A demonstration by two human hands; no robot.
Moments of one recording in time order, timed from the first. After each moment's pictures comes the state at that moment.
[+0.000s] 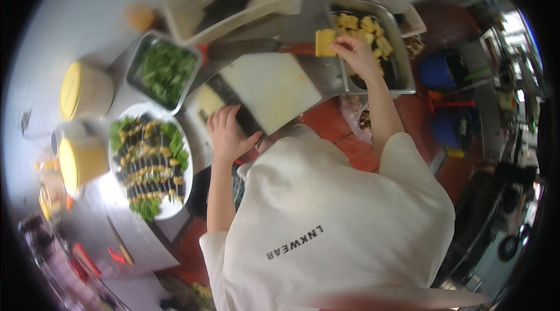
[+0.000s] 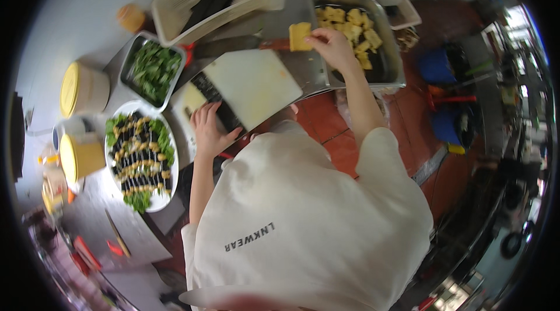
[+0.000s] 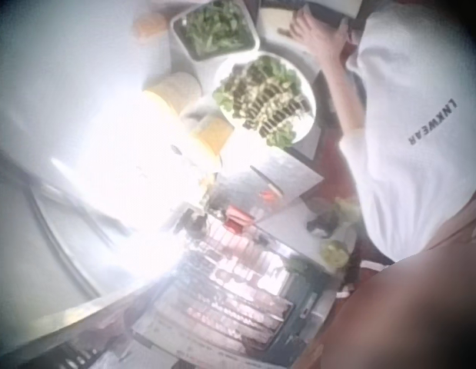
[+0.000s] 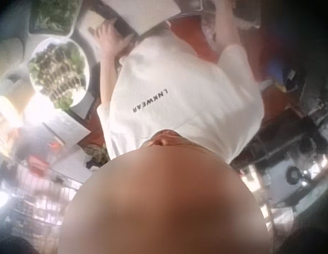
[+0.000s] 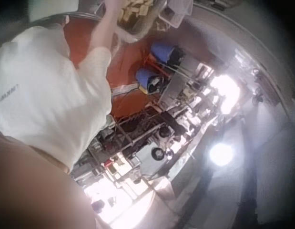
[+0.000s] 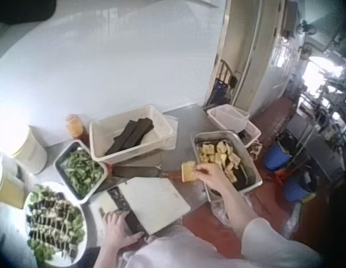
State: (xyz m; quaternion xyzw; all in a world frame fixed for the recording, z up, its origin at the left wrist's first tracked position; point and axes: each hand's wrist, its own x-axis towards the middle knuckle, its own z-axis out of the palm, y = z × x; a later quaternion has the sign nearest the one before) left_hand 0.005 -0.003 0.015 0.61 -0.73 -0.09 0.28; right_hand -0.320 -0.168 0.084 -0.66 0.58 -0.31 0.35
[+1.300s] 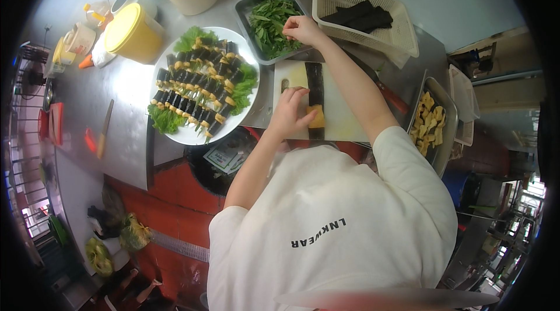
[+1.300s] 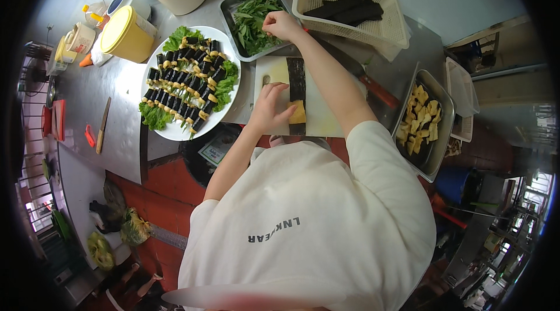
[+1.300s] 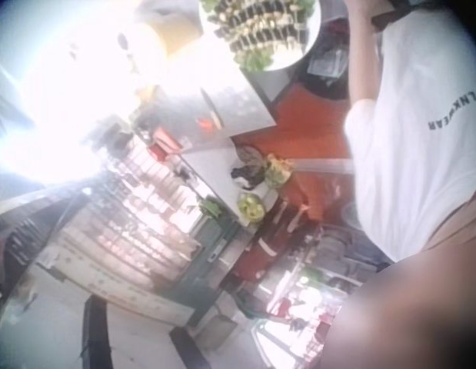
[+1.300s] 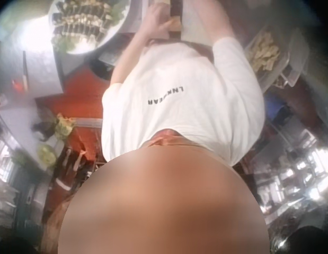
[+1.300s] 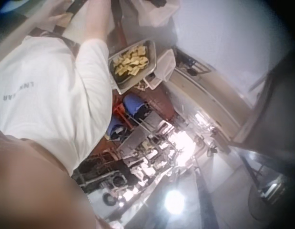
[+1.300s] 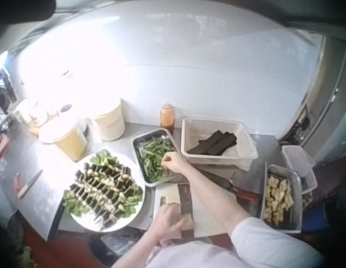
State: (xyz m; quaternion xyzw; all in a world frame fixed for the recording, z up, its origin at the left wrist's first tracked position) left_hand 0.014 0.007 -0.002 0.64 -0.58 -0.15 0.48; right_hand 0.043 -0.239 0.031 -0.80 0.24 -0.12 0.53
